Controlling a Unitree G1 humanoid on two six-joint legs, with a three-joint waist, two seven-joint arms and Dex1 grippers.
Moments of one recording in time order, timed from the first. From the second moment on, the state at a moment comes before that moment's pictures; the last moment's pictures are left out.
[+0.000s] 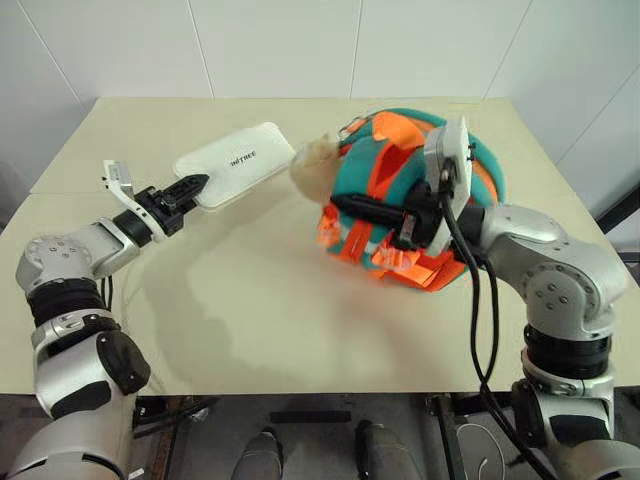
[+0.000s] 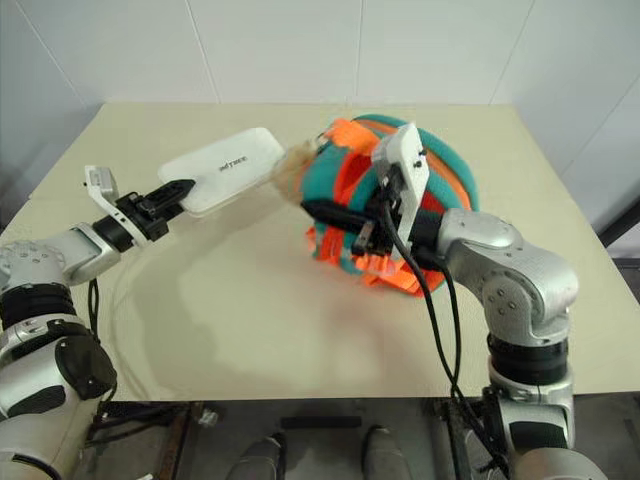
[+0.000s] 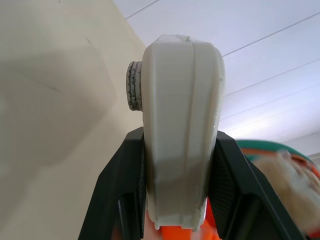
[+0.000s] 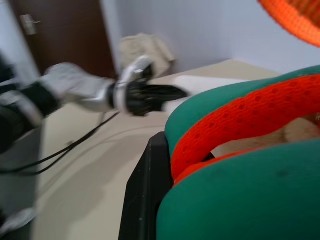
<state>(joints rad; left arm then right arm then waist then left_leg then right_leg) -0.99 0.63 0.63 0.77 -0.74 1.12 -0.56 -0.76 -0.51 -0.07 -0.47 0.81 0.96 0.72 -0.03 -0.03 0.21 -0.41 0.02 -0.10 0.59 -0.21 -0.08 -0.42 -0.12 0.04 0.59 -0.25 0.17</state>
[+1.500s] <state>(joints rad) -0.78 0.69 0.44 0.44 -0.73 0.64 -1.20 -0.51 -0.72 -0.01 -0.39 0.73 0.46 1.26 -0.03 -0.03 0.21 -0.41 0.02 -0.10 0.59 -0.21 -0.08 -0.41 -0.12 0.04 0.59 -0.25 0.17</state>
